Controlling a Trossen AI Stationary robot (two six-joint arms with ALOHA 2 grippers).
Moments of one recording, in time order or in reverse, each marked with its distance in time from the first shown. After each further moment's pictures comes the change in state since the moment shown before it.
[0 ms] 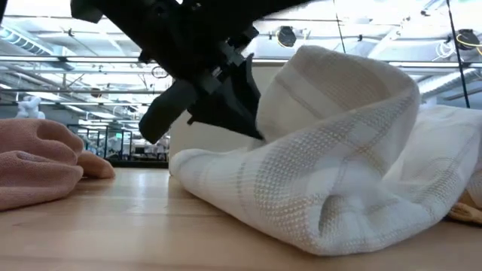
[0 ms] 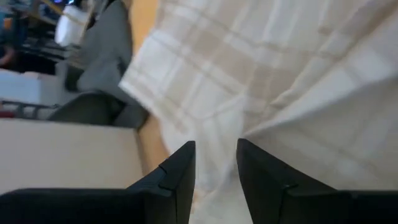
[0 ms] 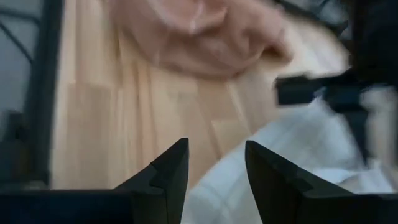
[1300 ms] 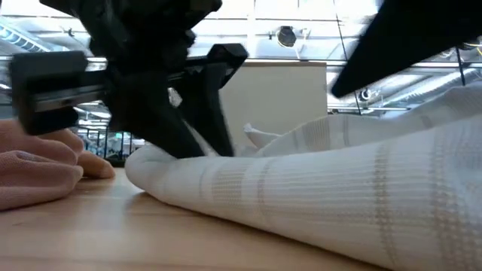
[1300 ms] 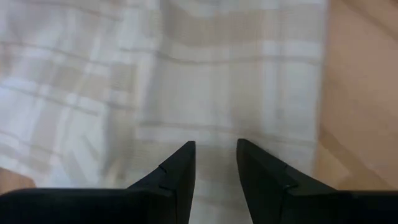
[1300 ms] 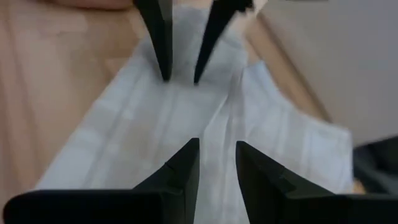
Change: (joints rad) left arm -0.062 0.003 0.000 -0.127 0.369 -0.162; right arm -0.019 -0.026 0.025 -0.574 -0.089 0.538
